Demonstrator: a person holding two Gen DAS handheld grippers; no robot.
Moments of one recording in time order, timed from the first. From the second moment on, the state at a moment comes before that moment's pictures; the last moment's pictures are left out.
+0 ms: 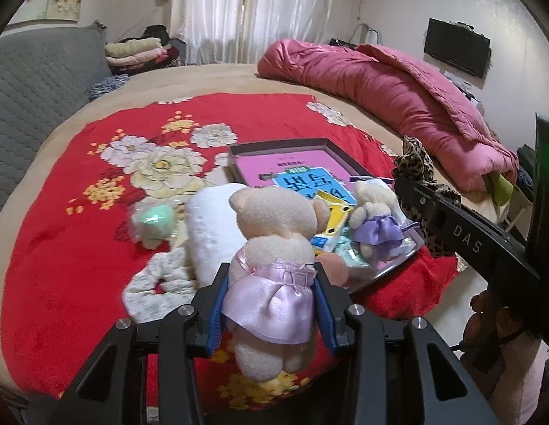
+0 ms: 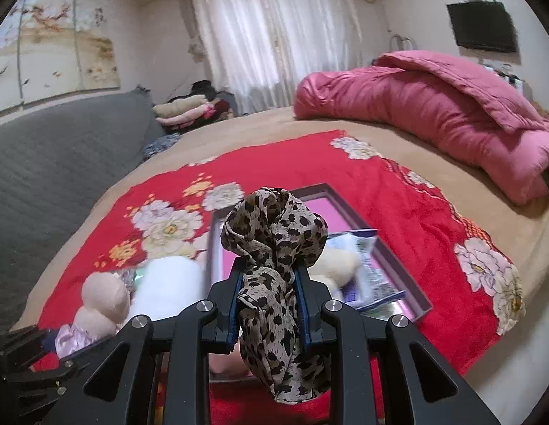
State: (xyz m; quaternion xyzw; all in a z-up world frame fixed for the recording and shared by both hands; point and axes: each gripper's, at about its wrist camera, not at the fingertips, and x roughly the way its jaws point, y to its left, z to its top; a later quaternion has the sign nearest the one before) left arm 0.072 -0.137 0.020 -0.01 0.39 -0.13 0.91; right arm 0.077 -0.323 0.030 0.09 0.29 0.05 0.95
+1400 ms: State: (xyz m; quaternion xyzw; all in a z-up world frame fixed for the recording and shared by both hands) left arm 0.176 -0.214 -0.029 0.00 0.47 -0.19 0.86; right arm 0.106 -0.356 -0.002 0.11 0.30 0.03 0.95
